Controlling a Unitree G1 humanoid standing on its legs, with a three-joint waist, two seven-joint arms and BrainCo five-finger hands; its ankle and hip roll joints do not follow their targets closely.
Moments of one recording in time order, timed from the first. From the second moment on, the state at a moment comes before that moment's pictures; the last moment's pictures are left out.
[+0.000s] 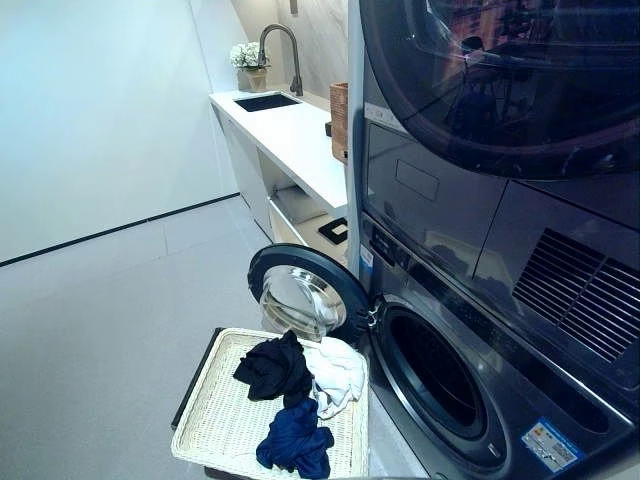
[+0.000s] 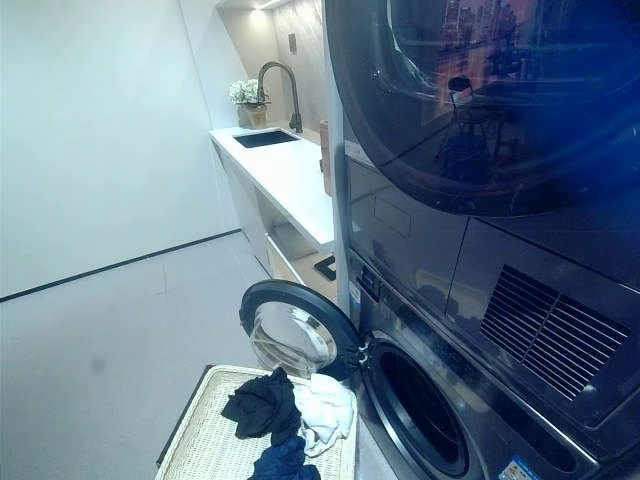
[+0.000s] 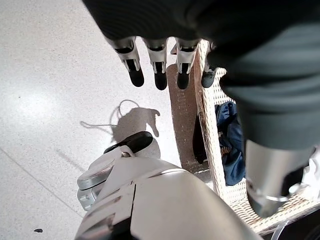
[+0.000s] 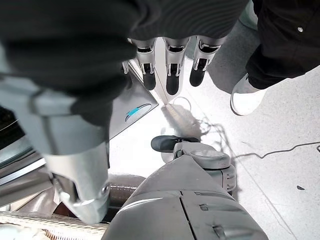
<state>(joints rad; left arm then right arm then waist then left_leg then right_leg) 0.05 0.28 -0.25 1.24 -0.02 -0.02 -0.09 0.00 -0.31 0.13 1.32 0.23 0.13 0.03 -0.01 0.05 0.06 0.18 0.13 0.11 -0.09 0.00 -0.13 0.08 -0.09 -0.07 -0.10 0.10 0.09</state>
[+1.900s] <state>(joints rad) -0.25 0.30 -0.25 1.00 -0.34 -0.32 0.28 -0.31 -0.40 0.17 1.18 0.38 0.00 -0.03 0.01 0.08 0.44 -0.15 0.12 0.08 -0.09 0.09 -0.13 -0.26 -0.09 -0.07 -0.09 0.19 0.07</state>
